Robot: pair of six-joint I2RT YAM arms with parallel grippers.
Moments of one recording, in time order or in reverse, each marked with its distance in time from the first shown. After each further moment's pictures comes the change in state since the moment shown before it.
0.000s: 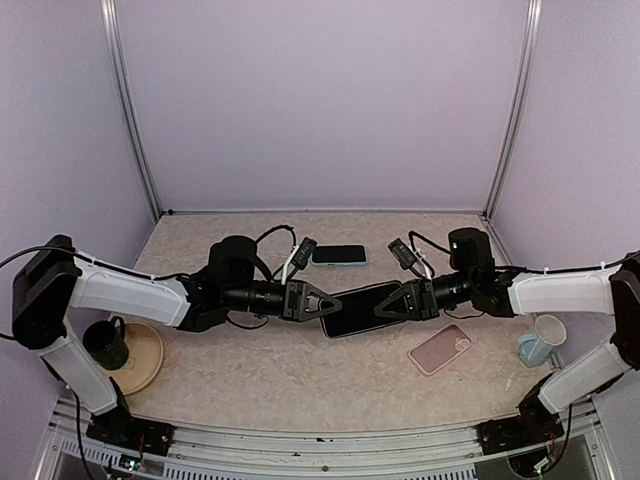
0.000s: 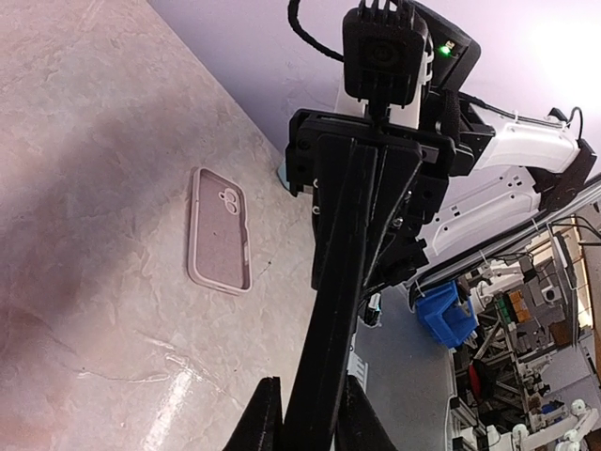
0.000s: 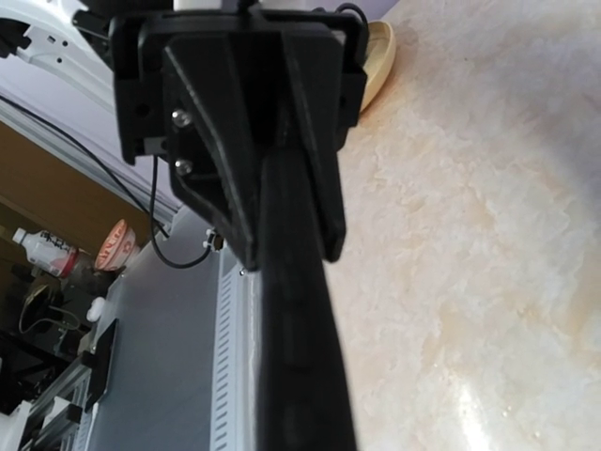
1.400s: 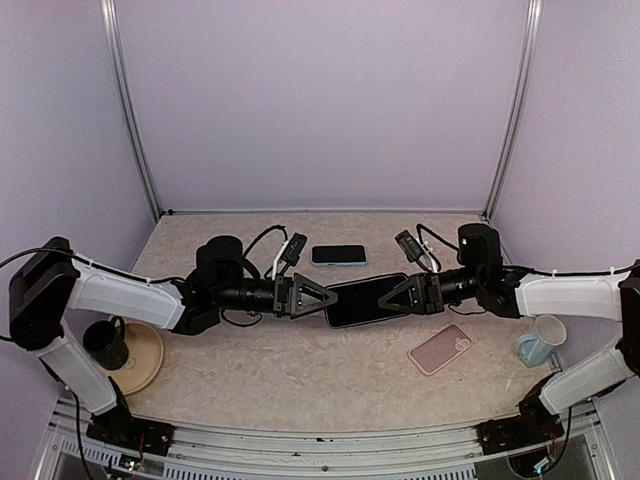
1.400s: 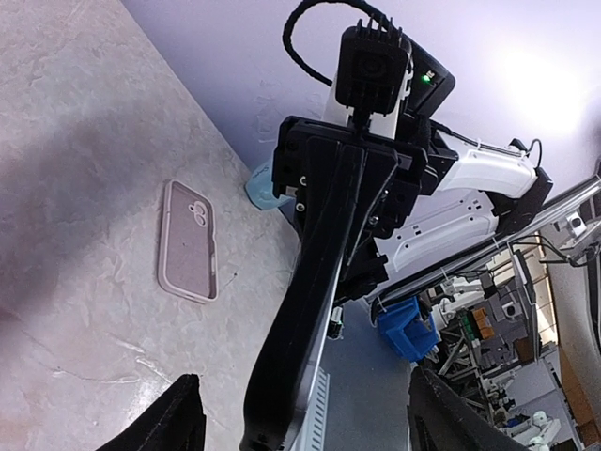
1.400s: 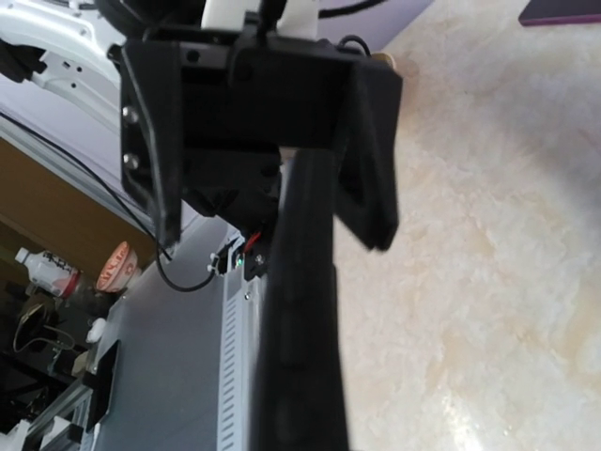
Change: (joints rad) left arm 0.028 -0.022 -0.061 0.150 0.059 -0.115; right arm -0.014 -0.054 -0.013 0.046 0.004 0.060
